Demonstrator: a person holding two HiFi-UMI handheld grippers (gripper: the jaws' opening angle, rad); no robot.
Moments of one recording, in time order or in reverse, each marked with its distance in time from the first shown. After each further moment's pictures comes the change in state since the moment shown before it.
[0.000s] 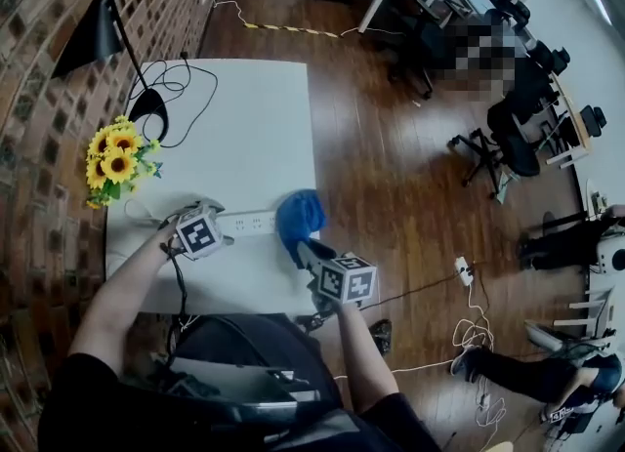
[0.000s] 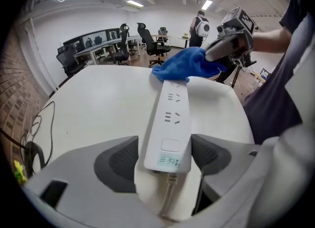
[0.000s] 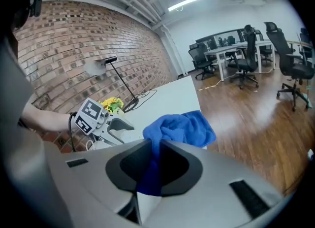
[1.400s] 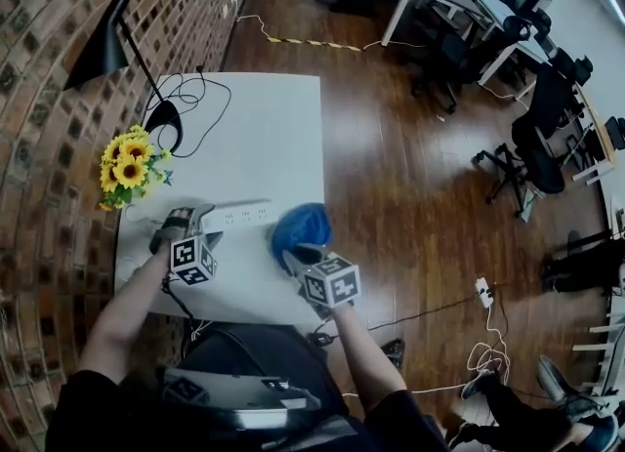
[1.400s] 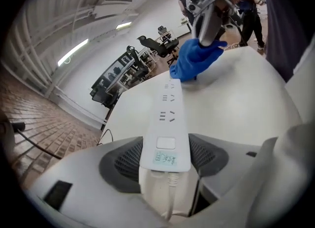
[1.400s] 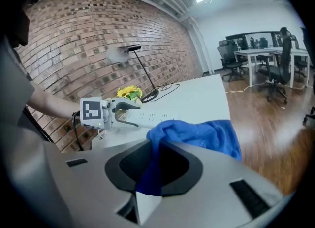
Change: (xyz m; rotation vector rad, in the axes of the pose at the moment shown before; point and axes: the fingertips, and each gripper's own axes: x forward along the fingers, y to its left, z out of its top) left arm -0.040 0.036 -0.006 0.297 -0.002 0.563; right arm 0.031 0.028 0.001 -0.233 0.078 0.205
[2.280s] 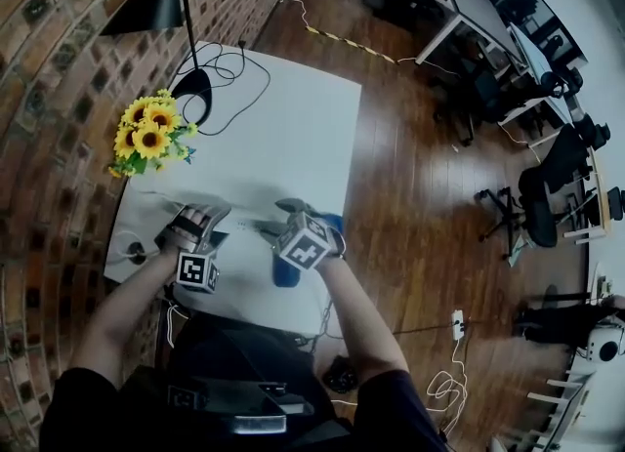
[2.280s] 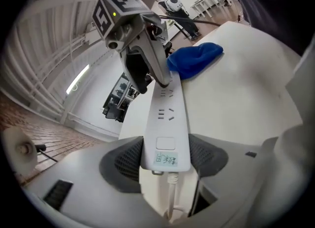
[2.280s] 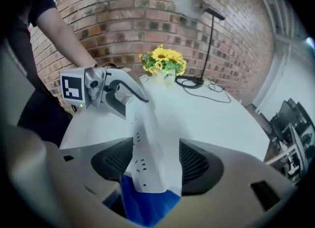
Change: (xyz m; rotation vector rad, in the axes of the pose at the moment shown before) left arm -0.013 -0.018 -0.008 0.185 -0.037 0.227; right arm 0.113 0.024 0.037 -0.840 0.408 0.128
